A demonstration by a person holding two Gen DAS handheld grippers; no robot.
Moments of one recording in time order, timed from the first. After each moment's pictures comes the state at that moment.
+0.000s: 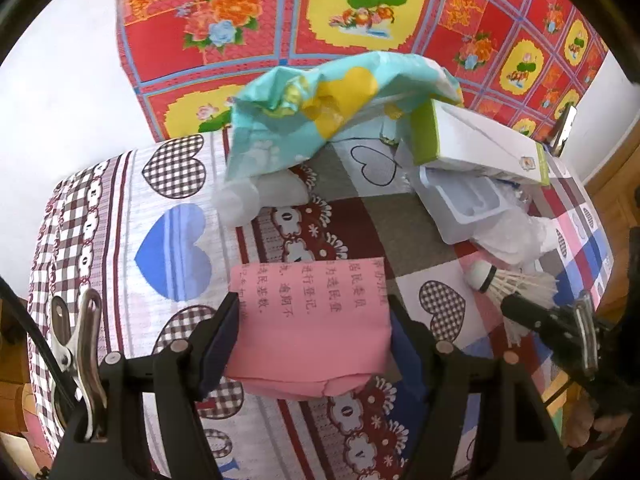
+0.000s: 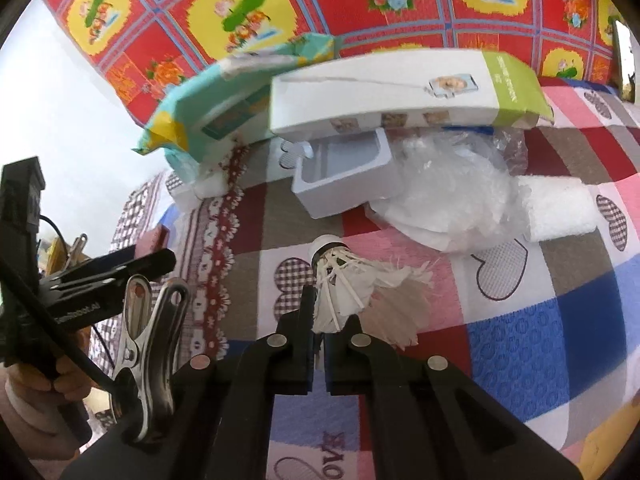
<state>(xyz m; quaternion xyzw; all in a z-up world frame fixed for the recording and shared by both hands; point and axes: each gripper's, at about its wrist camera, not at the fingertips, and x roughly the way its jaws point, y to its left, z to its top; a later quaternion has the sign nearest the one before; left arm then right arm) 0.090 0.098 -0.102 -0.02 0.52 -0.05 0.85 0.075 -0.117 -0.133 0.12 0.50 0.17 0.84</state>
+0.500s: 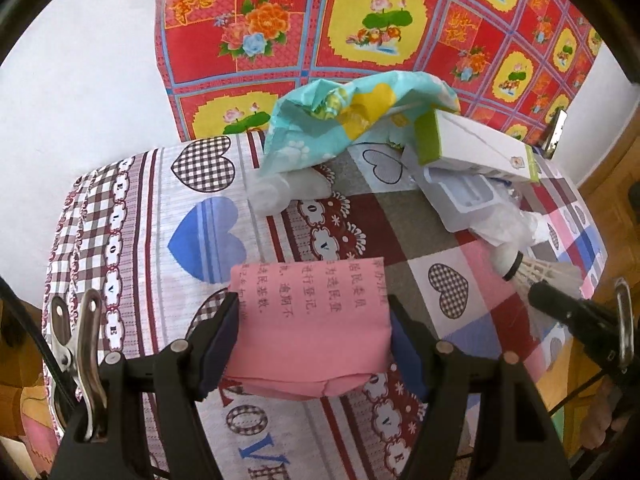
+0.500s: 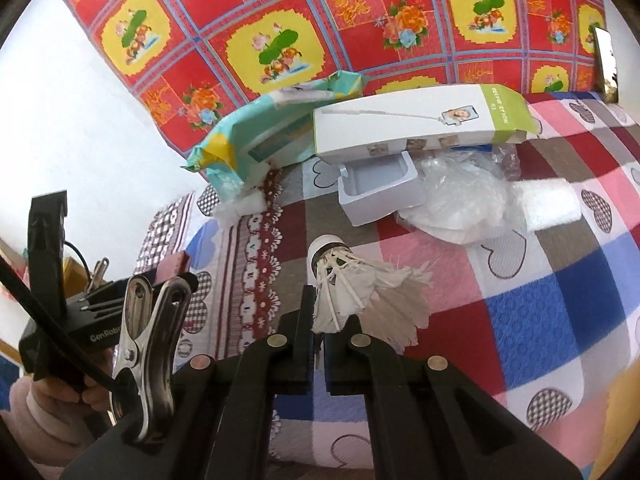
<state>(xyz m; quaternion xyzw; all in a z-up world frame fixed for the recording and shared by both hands) 0.065 0.126 -0.087 -0.02 0.50 -0.06 0.86 0.032 -0.112 -0.101 0.16 0.46 0.16 0.86</state>
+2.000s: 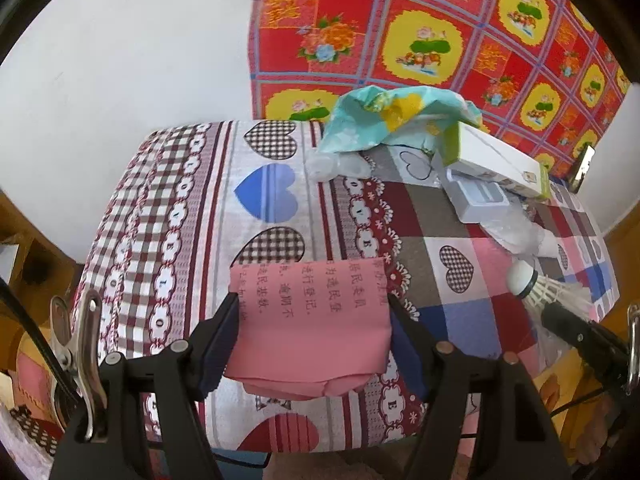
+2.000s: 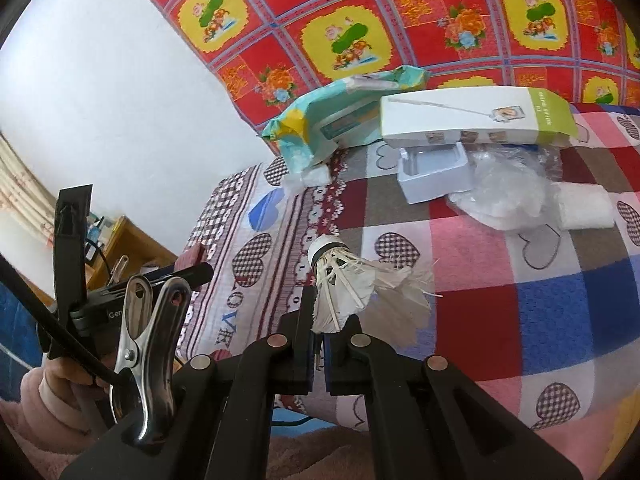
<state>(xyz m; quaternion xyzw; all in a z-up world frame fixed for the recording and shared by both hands) -0.007 0.134 -0.066 -0.07 0.49 0.05 0.87 0.007 -0.115 -0.089 0.14 0.45 0.29 0.83</state>
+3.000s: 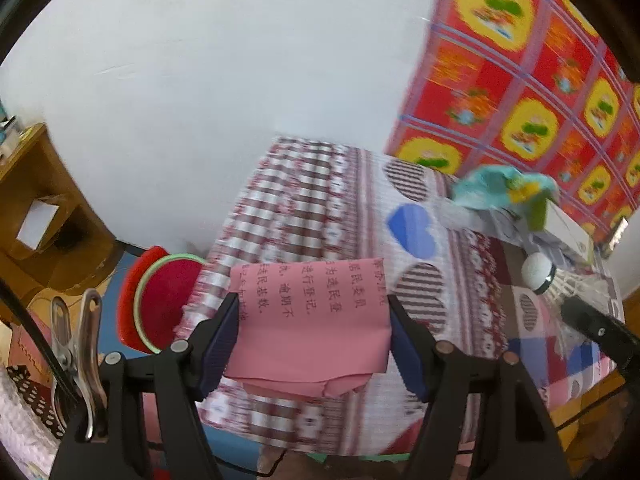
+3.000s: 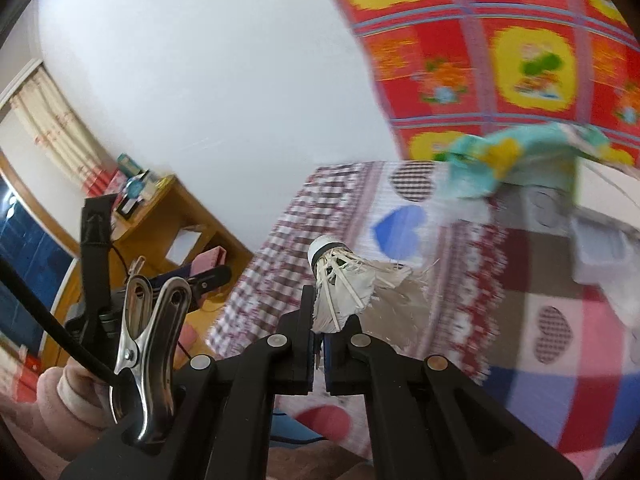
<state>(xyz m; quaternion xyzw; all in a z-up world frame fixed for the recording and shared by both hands) -0.049 0.284 -0.049 -0.12 0.45 0.14 0.87 0.019 0.063 -0.044 0.07 0.44 0.40 0.80</state>
